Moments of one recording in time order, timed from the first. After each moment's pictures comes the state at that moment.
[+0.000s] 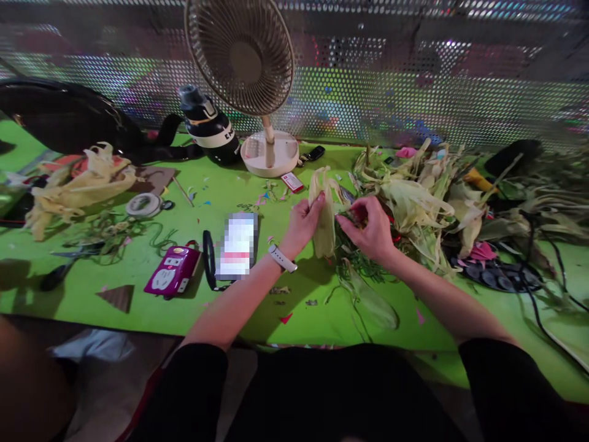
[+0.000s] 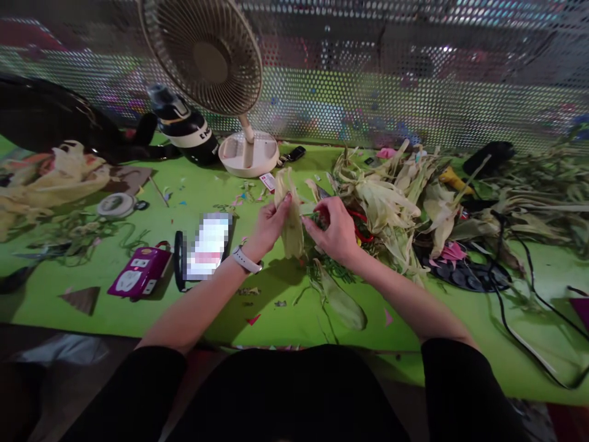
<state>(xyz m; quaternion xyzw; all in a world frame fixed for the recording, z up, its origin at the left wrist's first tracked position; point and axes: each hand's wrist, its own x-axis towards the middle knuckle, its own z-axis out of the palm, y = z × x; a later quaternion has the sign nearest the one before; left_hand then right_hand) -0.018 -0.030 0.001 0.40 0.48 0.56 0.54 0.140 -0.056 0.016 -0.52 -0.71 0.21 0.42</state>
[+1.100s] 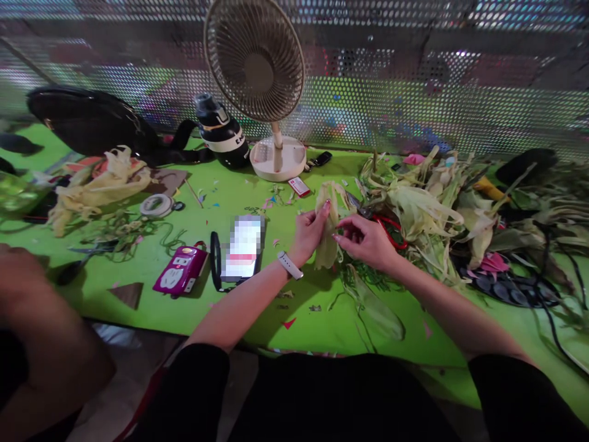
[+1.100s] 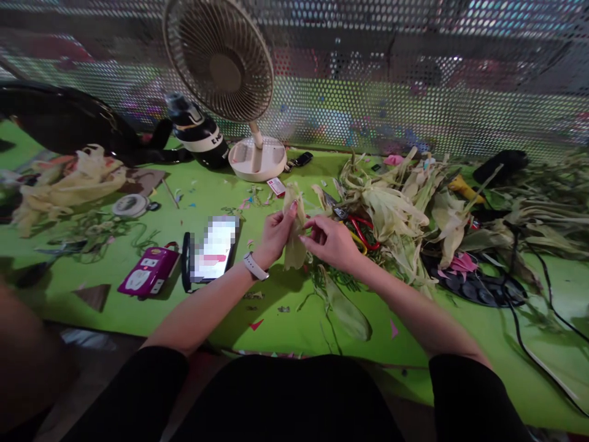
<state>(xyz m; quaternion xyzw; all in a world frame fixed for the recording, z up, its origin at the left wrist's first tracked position) -0.016 -0.038 -0.003 0.44 0.49 0.55 0.51 0.141 -0.057 0.023 -0.45 -0.74 0.37 0.33</state>
